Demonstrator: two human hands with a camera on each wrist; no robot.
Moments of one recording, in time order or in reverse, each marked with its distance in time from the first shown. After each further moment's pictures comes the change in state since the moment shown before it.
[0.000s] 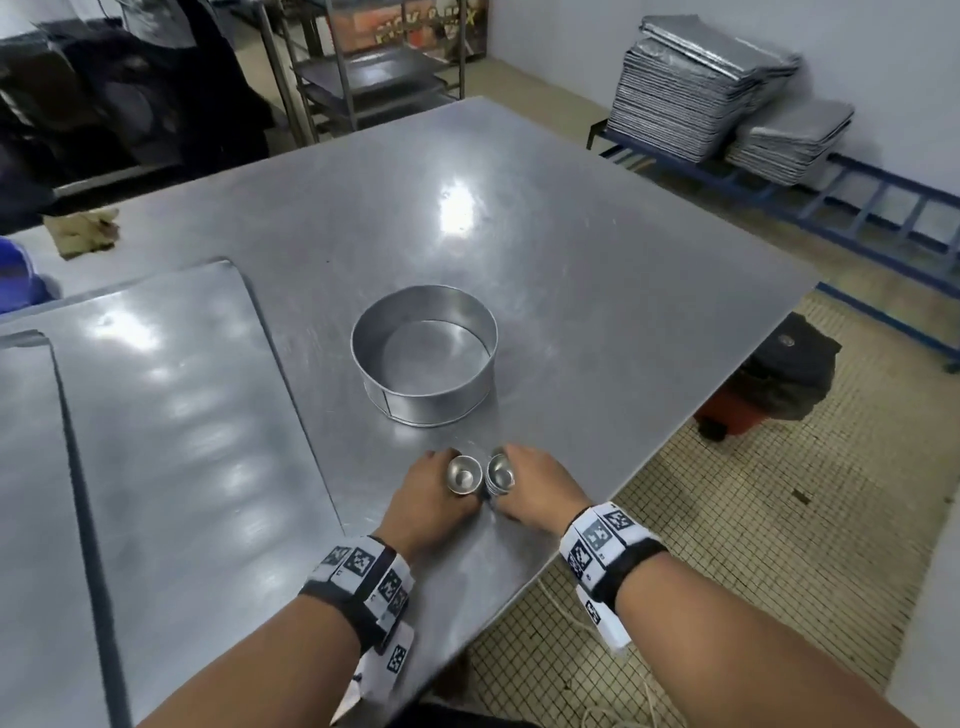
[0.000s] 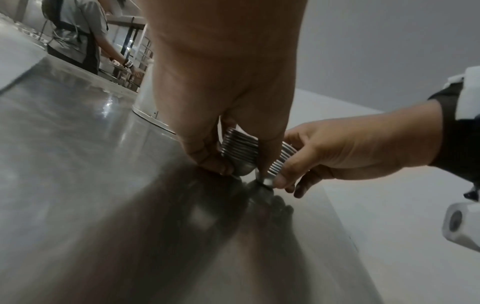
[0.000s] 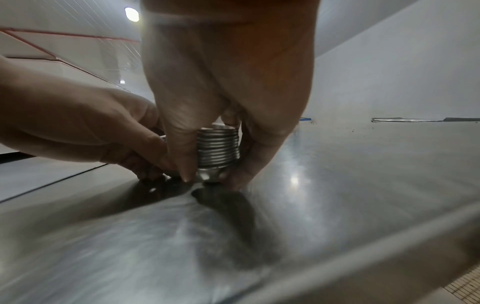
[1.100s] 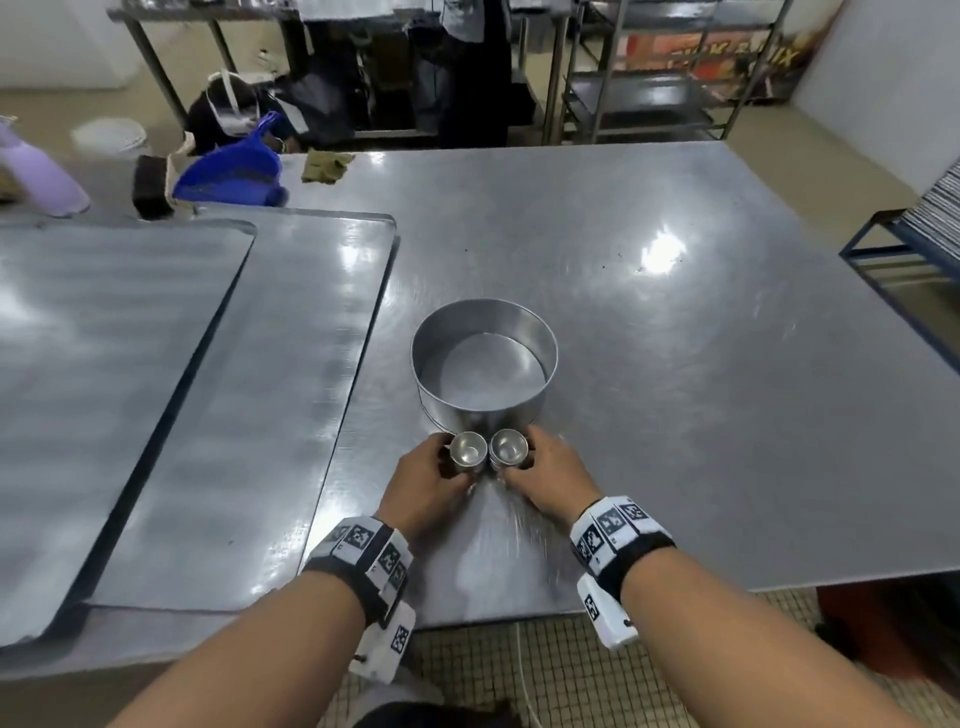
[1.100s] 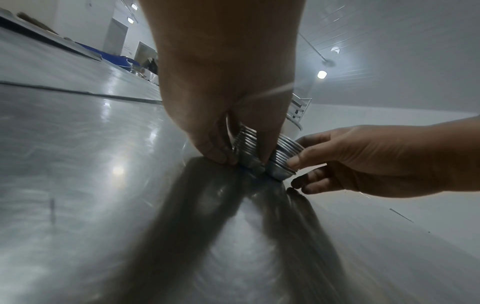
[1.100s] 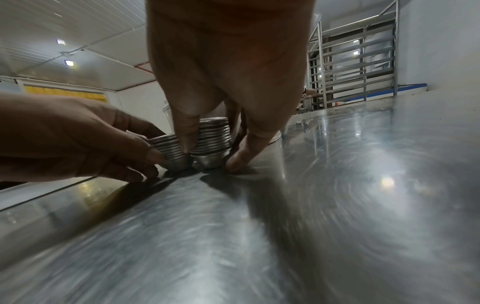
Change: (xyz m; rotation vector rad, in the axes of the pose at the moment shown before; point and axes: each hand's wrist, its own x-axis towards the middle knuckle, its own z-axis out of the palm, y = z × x) left_hand 0.034 0.023 0.053 -0.242 0.549 -0.406; right_hand 0.102 0.042 -0.066 0.107 -0.187 -0.385
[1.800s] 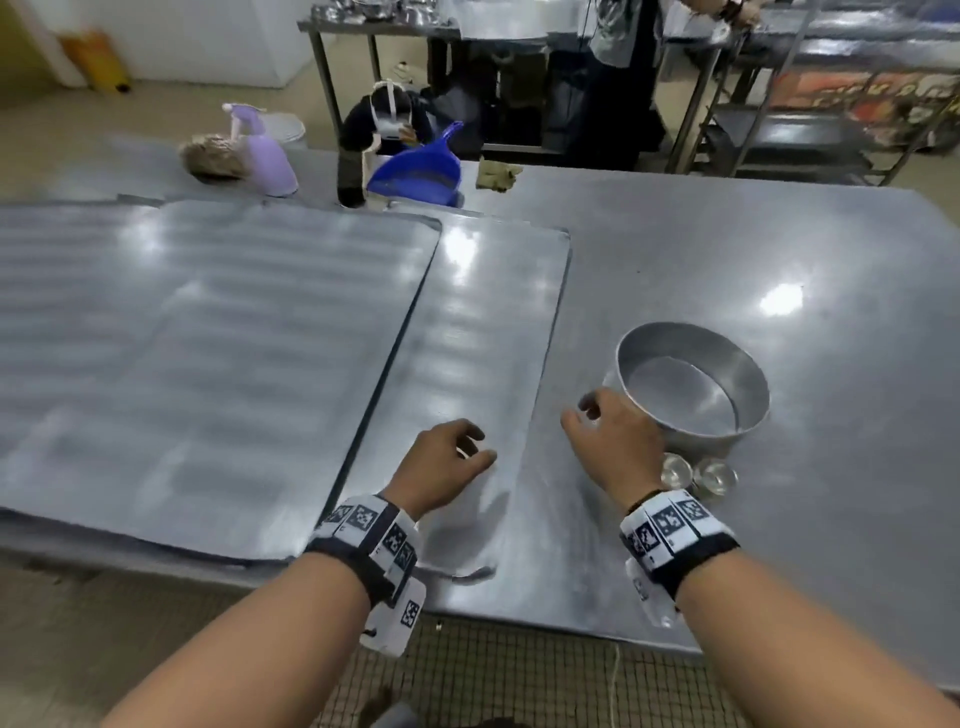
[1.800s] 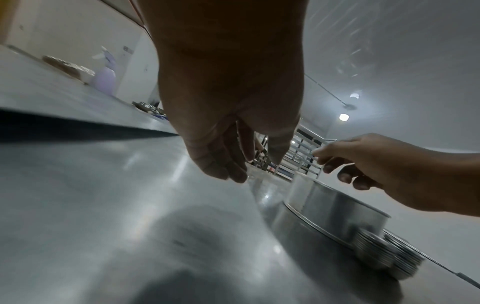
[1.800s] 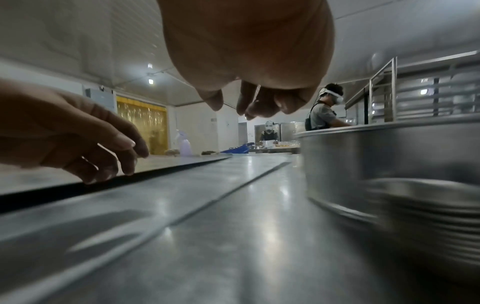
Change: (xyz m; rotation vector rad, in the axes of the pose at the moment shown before) left_hand -0.045 -0.100 -0.217 0.091 0.054 -0.096; right_hand 0.007 -0.186 0.110 -0.205 0.303 -0.185
